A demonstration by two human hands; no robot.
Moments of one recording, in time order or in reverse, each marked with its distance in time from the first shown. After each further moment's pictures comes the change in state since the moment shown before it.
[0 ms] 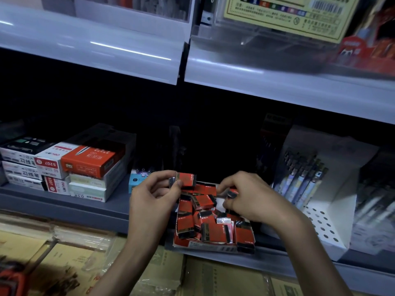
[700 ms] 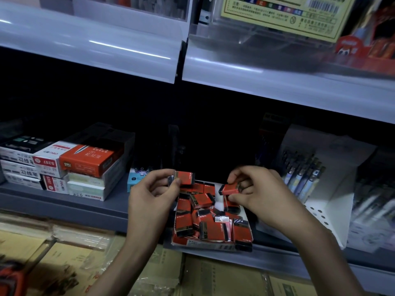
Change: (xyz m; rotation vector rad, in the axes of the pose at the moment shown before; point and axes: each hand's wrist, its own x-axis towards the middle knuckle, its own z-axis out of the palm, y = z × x) left_hand 0.000 -0.001 0.002 -0.017 -0.002 -0.006; right_hand -0.023 0.014 -0.008 0.286 0.246 -0.069
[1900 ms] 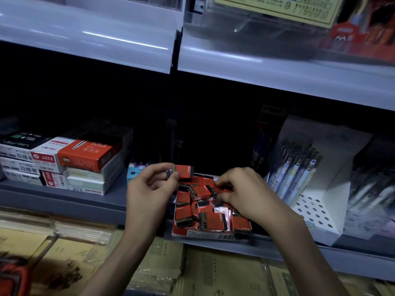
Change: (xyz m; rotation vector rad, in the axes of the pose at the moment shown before) left_hand -0.002 0.001 -0.003 -0.028 -0.017 0.015; right_hand 0.009 0.006 0.032 -0.332 -0.093 -0.058
